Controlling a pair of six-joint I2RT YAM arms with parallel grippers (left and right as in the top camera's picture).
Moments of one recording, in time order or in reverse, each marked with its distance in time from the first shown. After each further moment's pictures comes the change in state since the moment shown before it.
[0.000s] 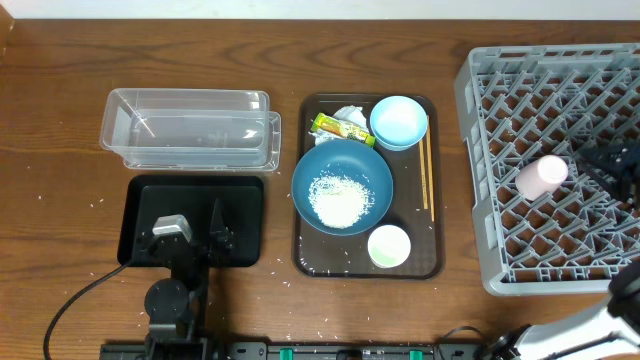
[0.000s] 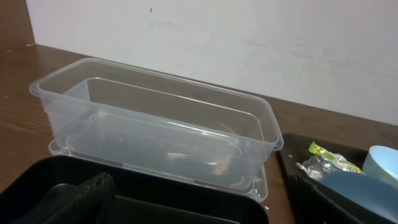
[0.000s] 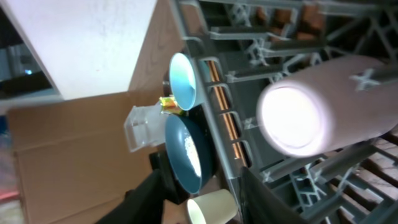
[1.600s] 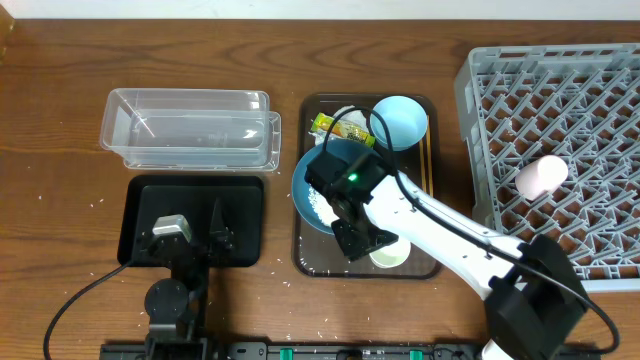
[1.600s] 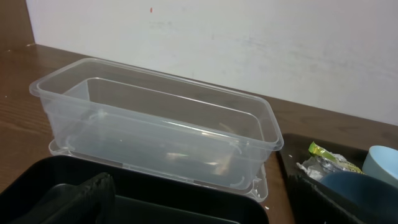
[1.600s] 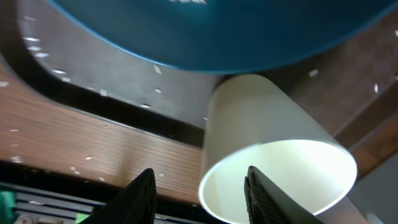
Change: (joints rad) left arm 0.000 0.000 0.000 0.000 0.000 0.000; right arm 1.664 -0.072 -0.212 0.211 0.986 0.769
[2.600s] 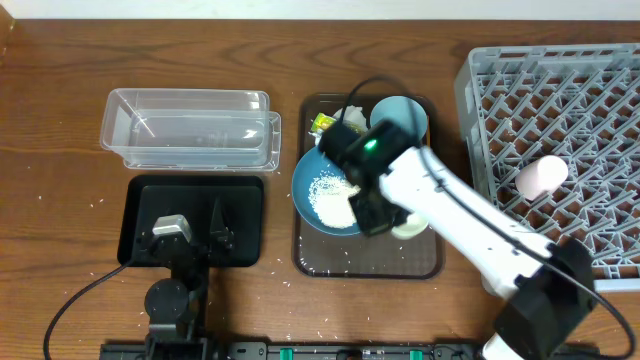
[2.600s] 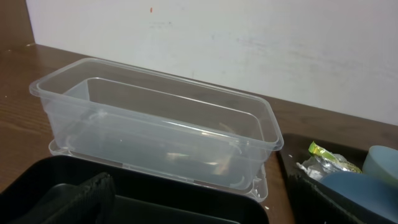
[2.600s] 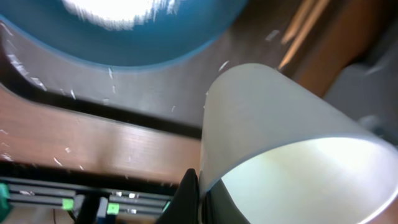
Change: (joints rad) left arm 0.000 0.000 0.000 0.000 0.000 0.000; right arm -0.119 -0.018 0.263 -0.257 0.106 -0.060
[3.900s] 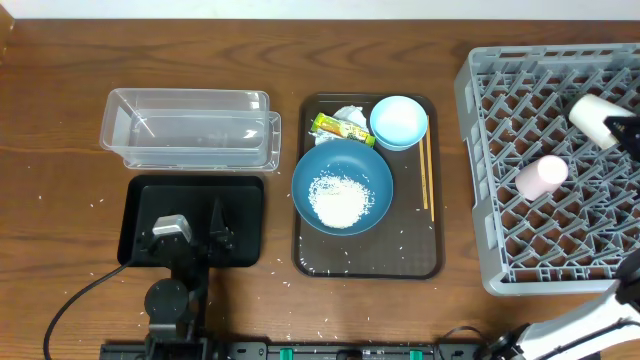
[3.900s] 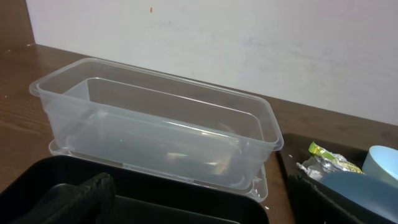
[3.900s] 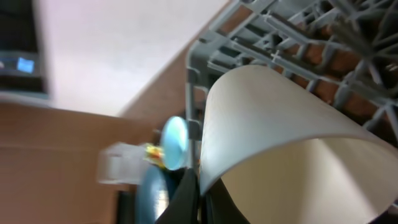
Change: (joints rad) left arm 0.000 0.000 0.000 0.000 0.000 0.000; right arm -1.540 0.234 0.047 0.412 -1.268 -0.667
